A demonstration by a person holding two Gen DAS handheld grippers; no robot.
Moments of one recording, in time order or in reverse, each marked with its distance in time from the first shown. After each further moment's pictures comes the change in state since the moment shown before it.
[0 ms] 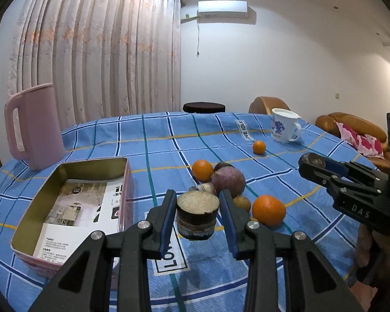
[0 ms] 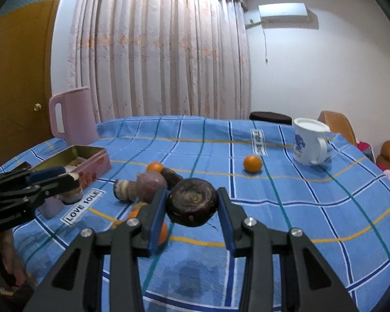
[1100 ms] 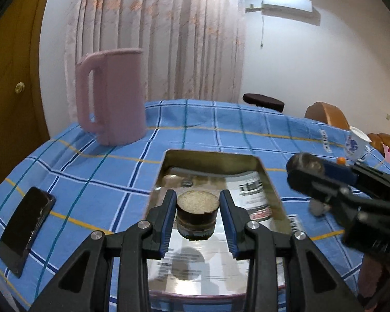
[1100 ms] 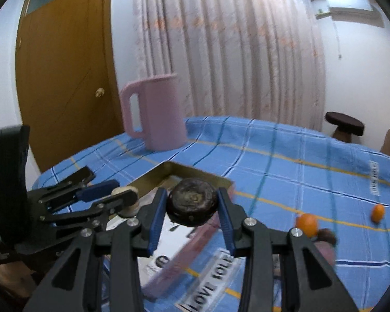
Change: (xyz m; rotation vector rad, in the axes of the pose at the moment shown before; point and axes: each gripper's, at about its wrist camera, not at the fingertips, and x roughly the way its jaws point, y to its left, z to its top) left arm -0.002 0.150 0.006 -0.183 0.107 0.271; right arm 0.097 0.173 0.062 -0.116 0.119 0.389
